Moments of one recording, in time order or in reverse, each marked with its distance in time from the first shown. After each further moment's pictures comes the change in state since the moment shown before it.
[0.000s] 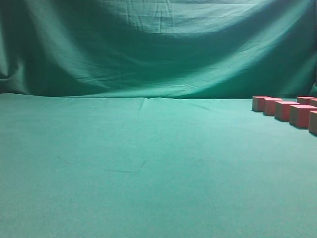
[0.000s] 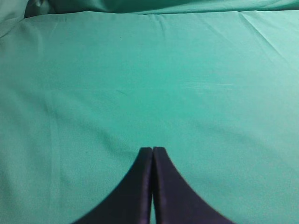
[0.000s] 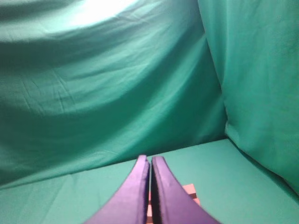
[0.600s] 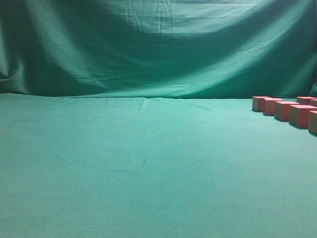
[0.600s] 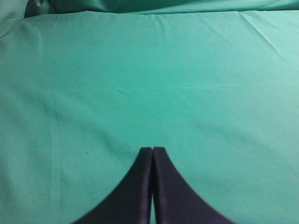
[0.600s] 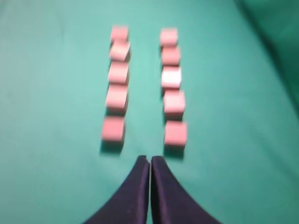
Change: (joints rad) left arm 0.000 0.000 0.000 0.000 0.000 0.000; right arm 0.134 0.511 -0.442 -0.054 0.815 -0.160
